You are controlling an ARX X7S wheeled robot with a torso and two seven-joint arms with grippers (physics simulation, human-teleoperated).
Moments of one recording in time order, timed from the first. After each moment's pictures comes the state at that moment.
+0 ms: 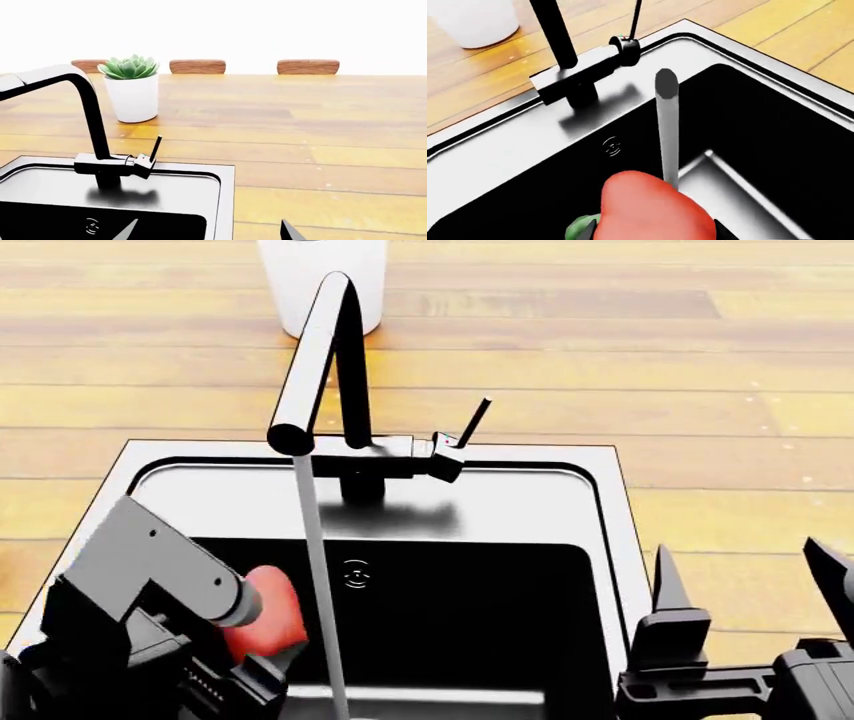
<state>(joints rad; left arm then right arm) -1.04 -0.70 0.87 0.32 -1.40 -0.91 -0.50 0.24 1.16 -0.11 -0.67 1.38 0.39 0.61</state>
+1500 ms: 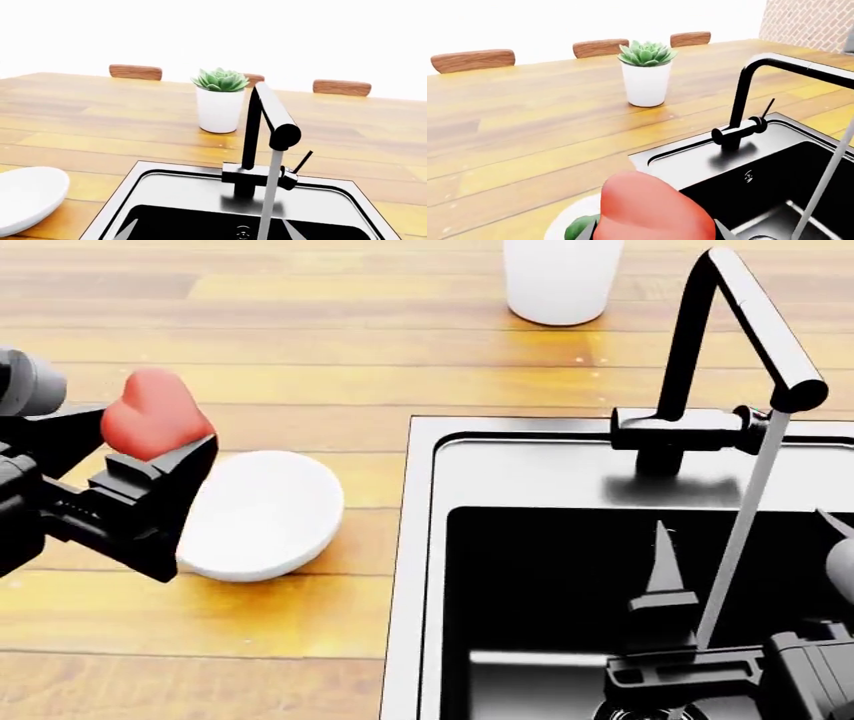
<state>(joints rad) -1.17 -0.82 0.65 0.36 -1.61 -0.80 -0.59 0.35 1.15 -0.15 -0.71 1.36 0.47 0.68</state>
